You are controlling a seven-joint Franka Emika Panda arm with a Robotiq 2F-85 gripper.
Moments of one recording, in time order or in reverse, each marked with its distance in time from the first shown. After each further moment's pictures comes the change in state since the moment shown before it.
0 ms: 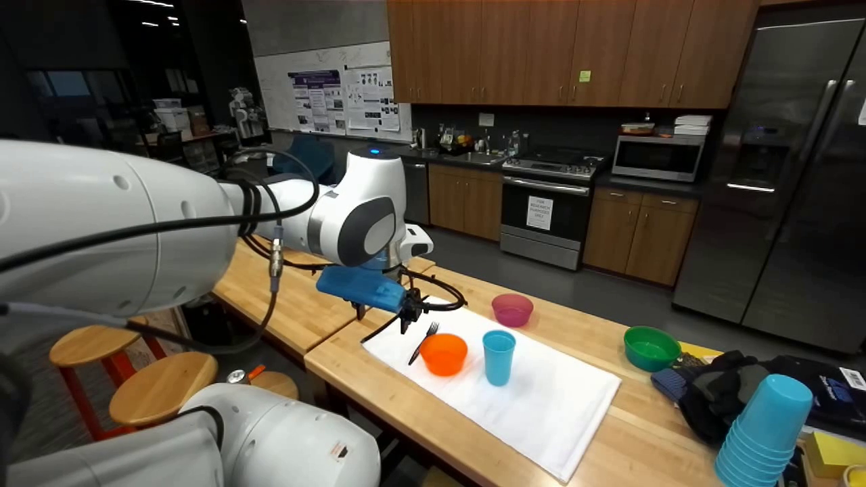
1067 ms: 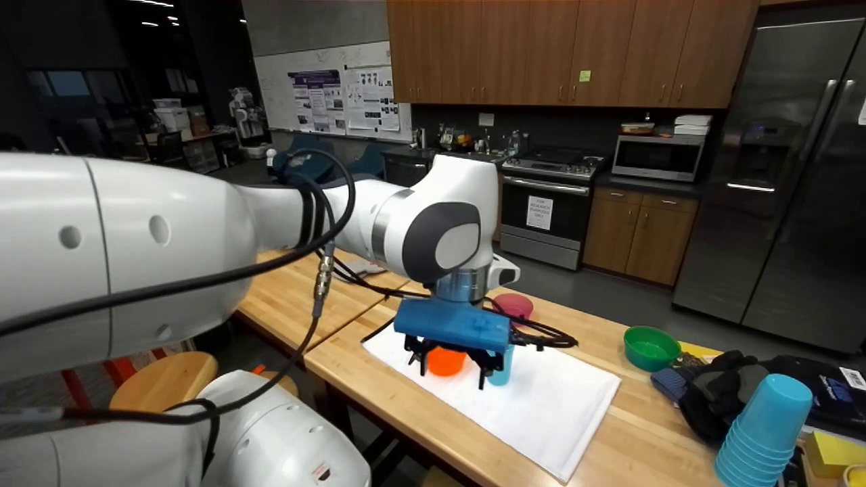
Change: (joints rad) arm -0.251 -0.021 -0.290 0.061 -0.380 -0.255 -0.364
